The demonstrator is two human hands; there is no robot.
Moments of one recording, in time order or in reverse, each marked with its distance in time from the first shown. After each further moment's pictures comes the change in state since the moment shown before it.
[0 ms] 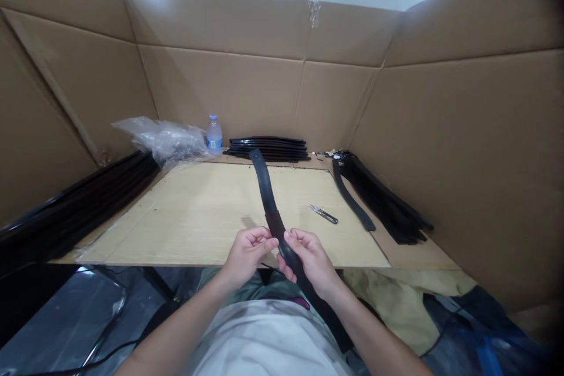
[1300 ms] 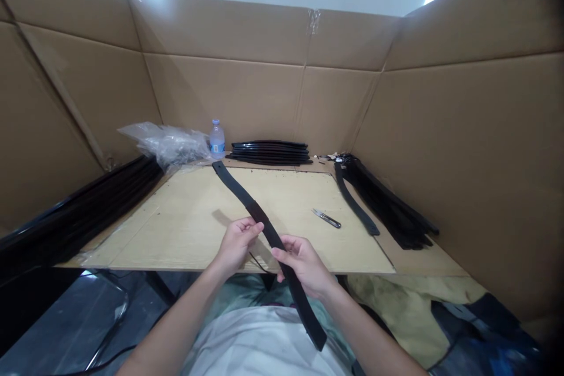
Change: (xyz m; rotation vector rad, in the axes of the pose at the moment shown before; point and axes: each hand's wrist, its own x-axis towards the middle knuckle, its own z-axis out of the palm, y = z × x) left_hand 0.026 -0.011 -0.034 -0.109 0.128 0.004; right_hand 0.013 0.017 0.002 0.052 -0.050 0.027
